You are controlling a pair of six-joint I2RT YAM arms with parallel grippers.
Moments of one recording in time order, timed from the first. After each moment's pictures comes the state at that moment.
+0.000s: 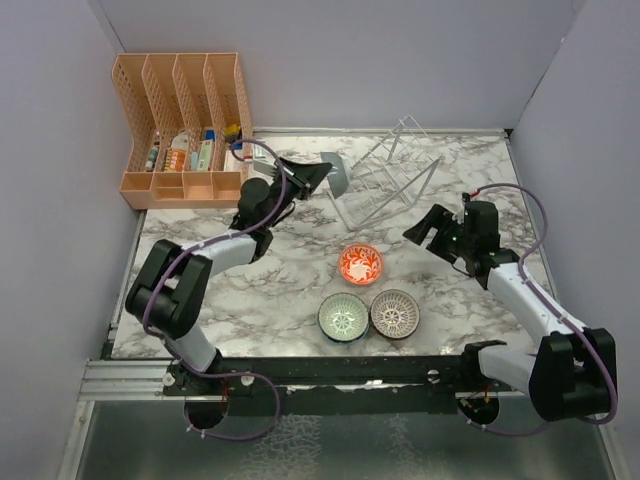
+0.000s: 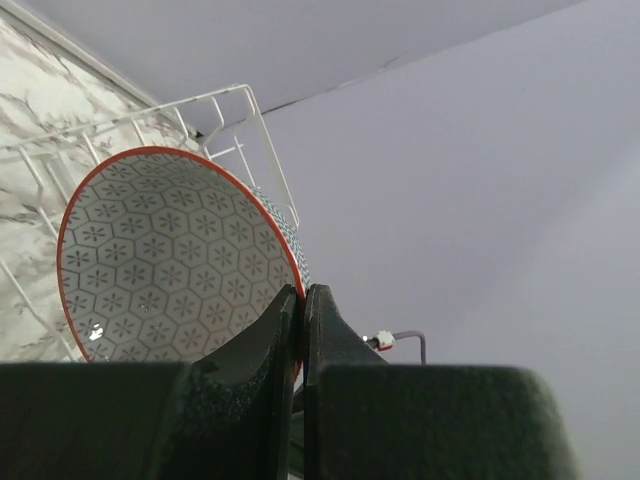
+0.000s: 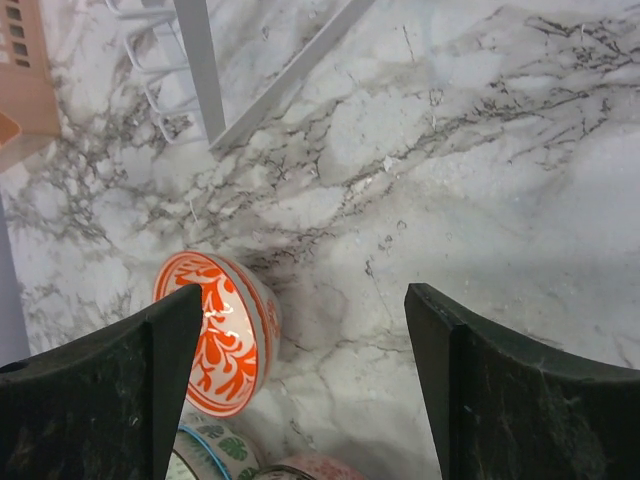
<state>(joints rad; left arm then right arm) -0.43 1.59 0.86 0.88 0.19 -1.29 0.12 1.15 0.63 -0.11 -0.26 0.65</state>
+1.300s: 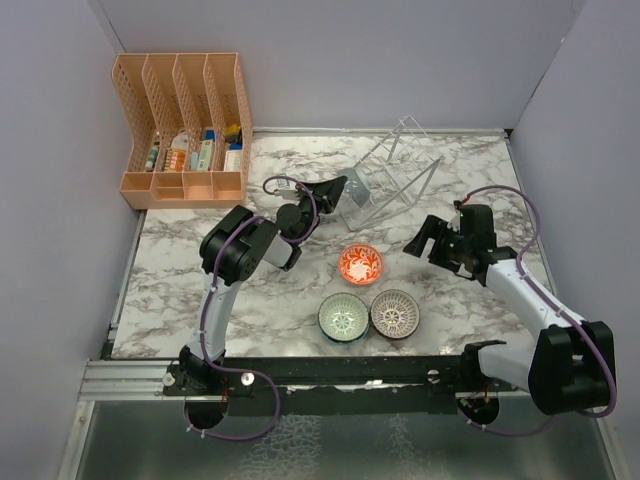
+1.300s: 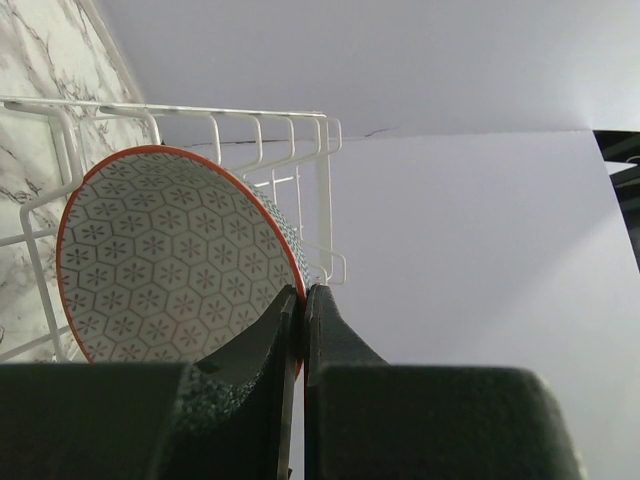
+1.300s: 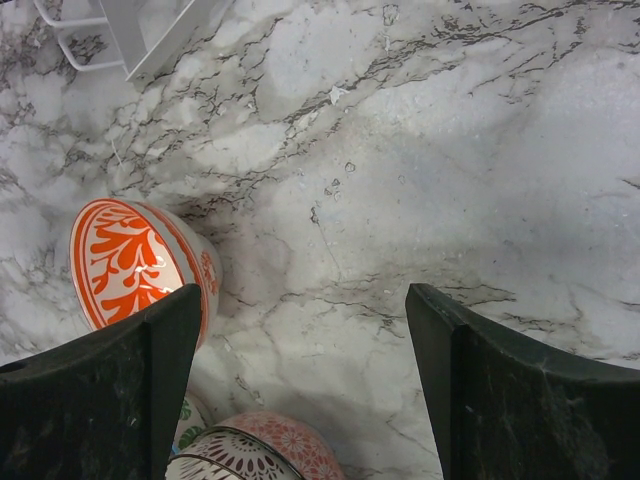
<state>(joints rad) -0.54 2.24 0.99 1.47 -0.02 -1.67 0.12 1.17 0.64 -0.28 -0.26 0.51</state>
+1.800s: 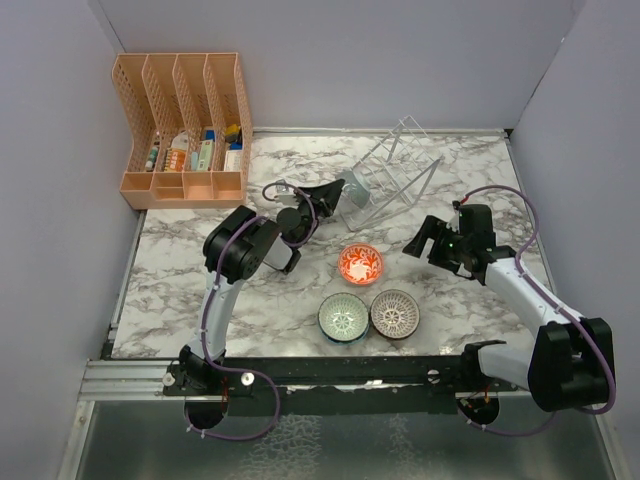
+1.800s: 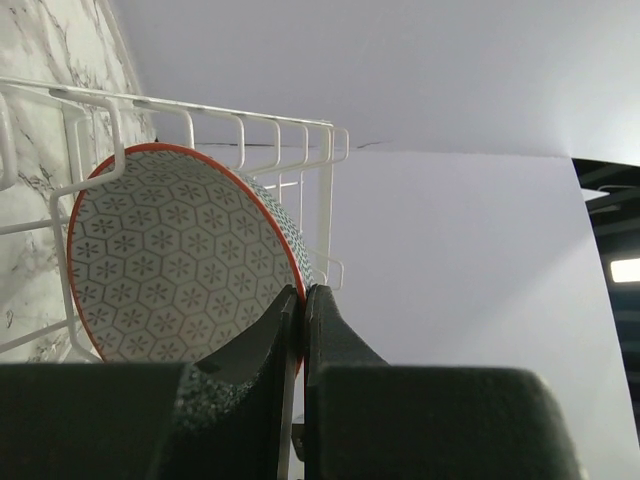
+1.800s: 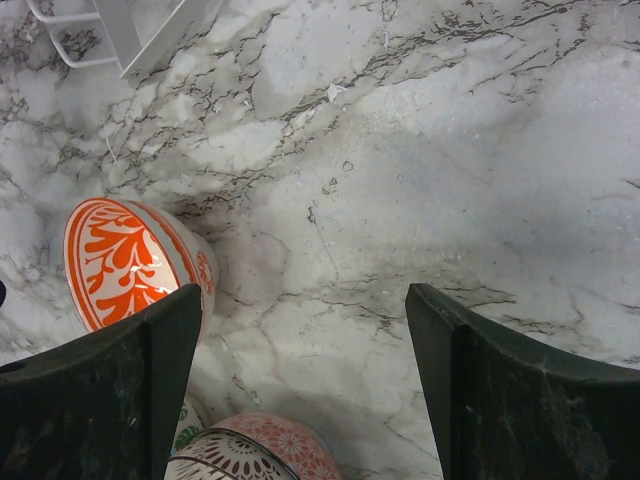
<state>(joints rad) -0.54 2.27 0.98 1.50 -0.04 -1.74 0.12 1.18 0.64 -0.28 -0.27 0.50</state>
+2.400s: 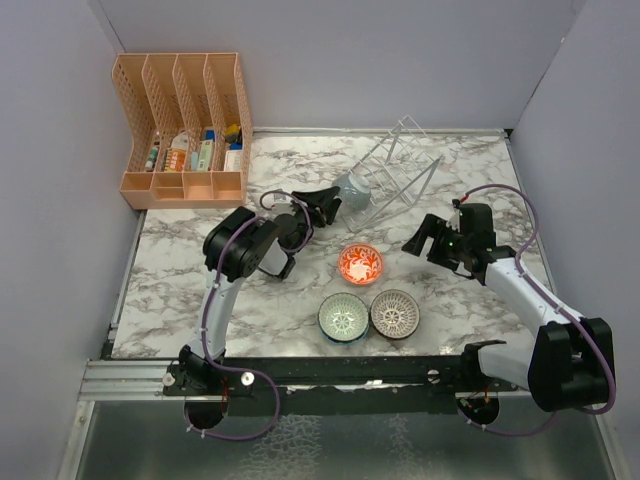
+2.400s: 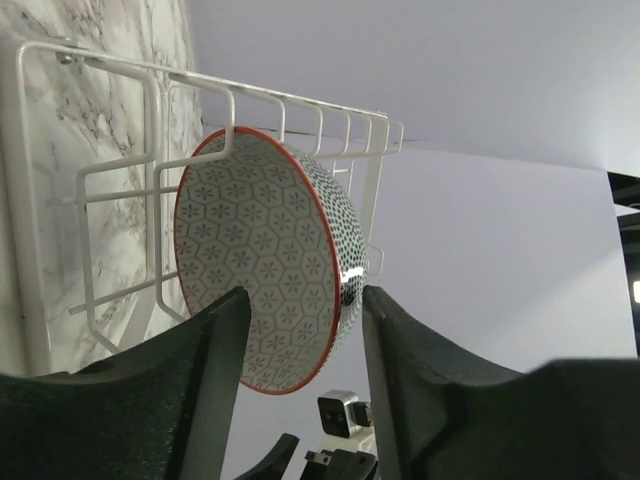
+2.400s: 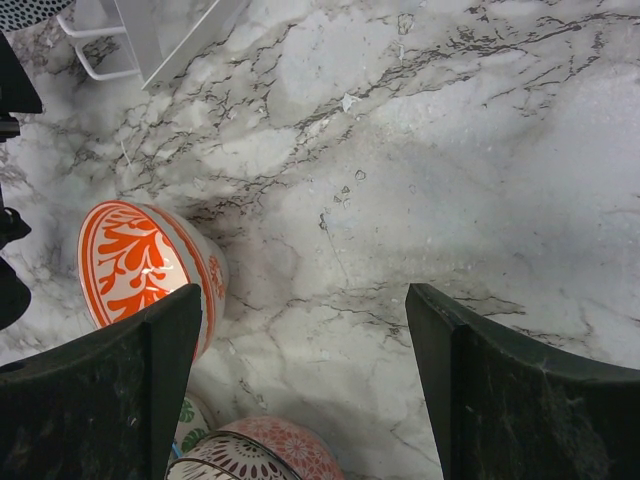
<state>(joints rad) -0.53 2.29 0.91 1.51 -0.01 -1.78 0.12 1.18 0.64 -0.26 -0.28 0.50</state>
